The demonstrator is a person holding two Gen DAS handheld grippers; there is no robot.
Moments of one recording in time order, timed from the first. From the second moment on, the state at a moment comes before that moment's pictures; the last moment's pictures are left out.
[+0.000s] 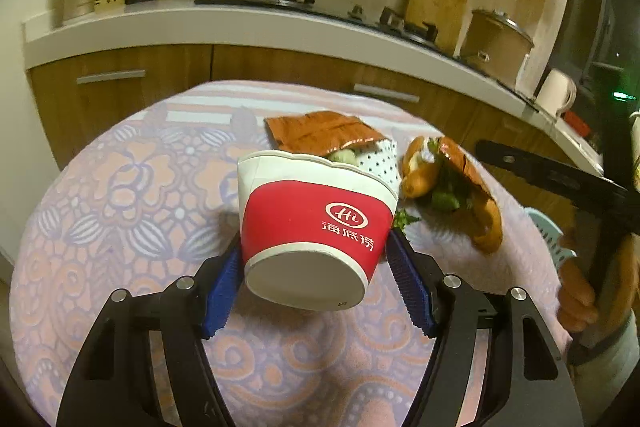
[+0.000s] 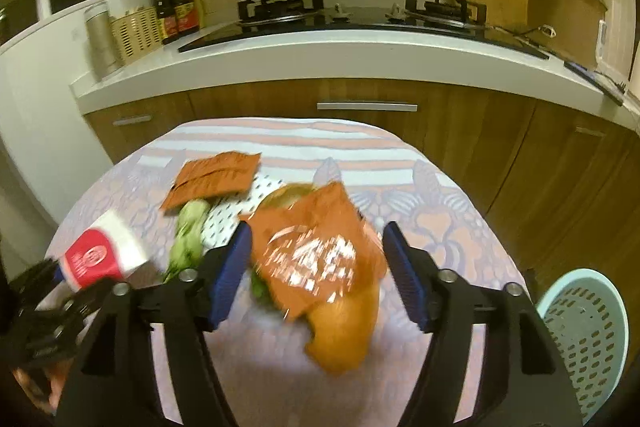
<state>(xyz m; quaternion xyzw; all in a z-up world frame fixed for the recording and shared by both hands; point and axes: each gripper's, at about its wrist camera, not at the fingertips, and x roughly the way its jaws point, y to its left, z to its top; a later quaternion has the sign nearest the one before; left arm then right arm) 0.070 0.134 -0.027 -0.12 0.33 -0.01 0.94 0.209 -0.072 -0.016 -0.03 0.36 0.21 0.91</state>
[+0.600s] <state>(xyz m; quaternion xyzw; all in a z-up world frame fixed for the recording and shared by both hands) 0.068 0.139 -0.026 -0.13 0.31 -0.02 0.94 0.205 -0.055 -0.029 -0.05 0.34 0.24 0.91</state>
